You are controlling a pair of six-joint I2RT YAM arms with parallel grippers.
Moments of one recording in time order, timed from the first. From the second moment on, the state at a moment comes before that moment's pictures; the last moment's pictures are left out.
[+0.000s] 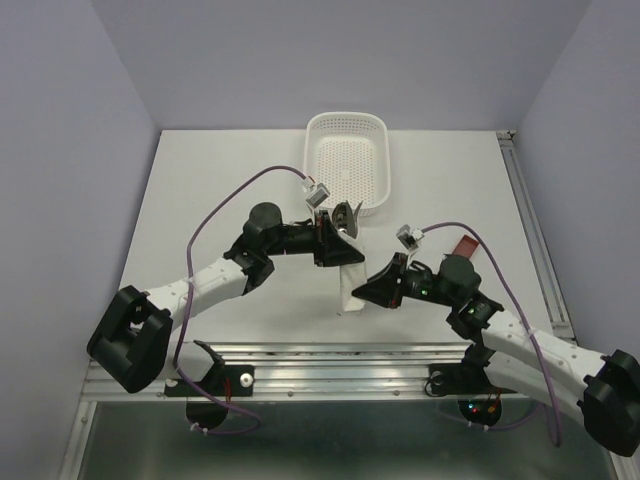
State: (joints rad) left arm -0.67 1.32 0.71 0.63 0.84 -0.75; right arm 0.71 0.85 0.32 0.50 -0.60 0.67
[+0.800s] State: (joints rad) left arm -0.67 1.32 0.72 0.63 0.85 -0.74; right arm 0.71 0.83 0.51 0.21 -0.43 0.59
